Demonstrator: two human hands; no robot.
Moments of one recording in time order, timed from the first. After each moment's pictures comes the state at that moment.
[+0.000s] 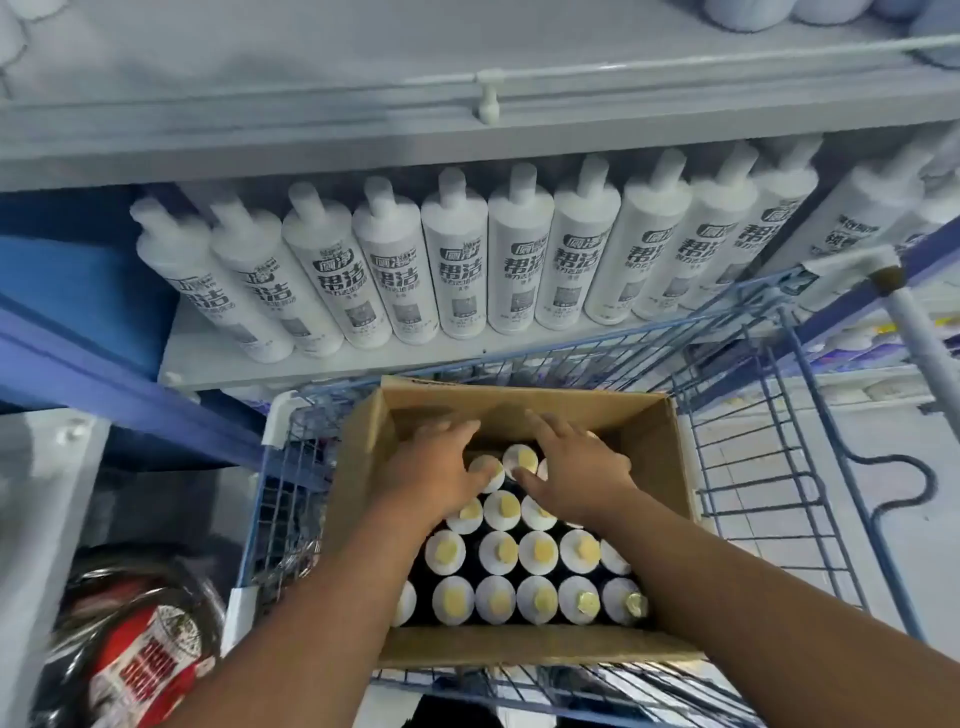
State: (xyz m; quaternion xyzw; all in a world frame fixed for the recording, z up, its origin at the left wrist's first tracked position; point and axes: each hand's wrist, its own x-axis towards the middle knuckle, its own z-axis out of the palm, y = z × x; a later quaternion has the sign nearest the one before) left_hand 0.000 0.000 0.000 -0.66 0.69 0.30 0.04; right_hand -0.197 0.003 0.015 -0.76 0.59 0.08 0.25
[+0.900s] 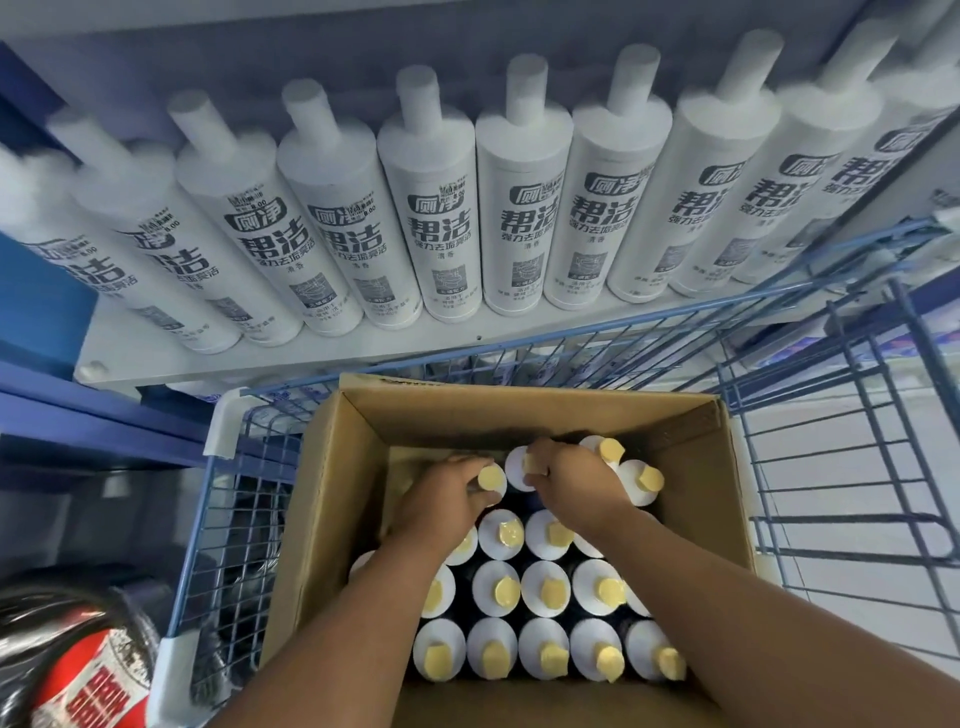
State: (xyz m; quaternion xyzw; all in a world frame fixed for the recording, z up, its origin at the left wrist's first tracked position) left_hand -0.020 -0.014 -0.136 -0.67 0.61 0.43 -0.04; right_hand -0.209 -0.035 -0.126 -0.72 0.61 0.05 0.33
